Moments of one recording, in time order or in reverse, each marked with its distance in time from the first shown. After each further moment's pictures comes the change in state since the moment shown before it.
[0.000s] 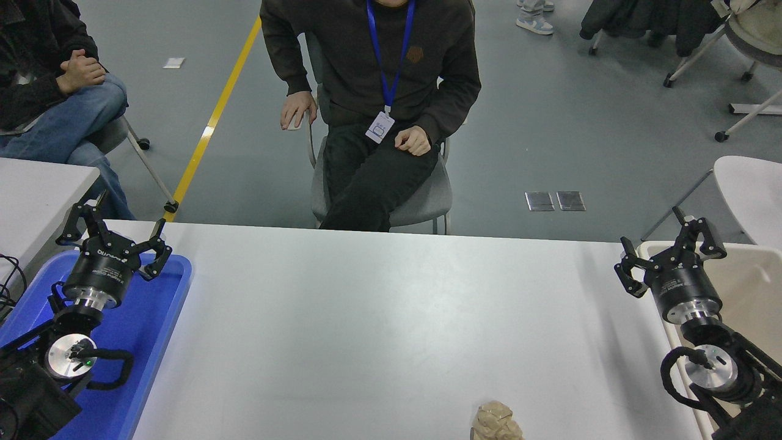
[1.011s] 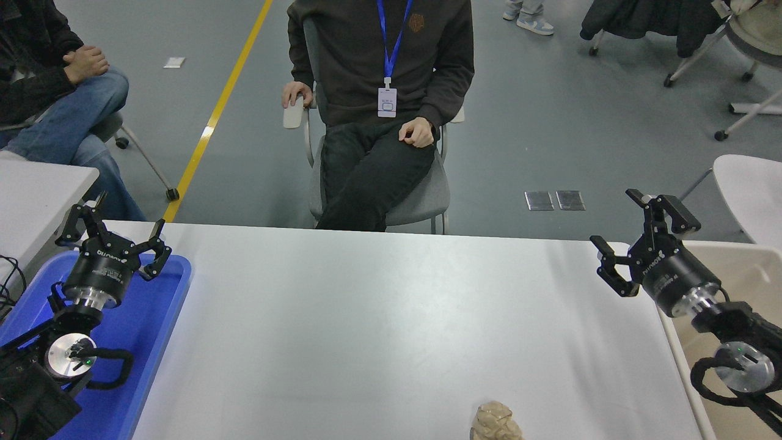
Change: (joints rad) left arm 0.000 0.000 0.000 0.000 0.000 0.000 0.000; right arm -0.011 -0.398 -0.317 0.529 -0.054 -0.067 -0.125
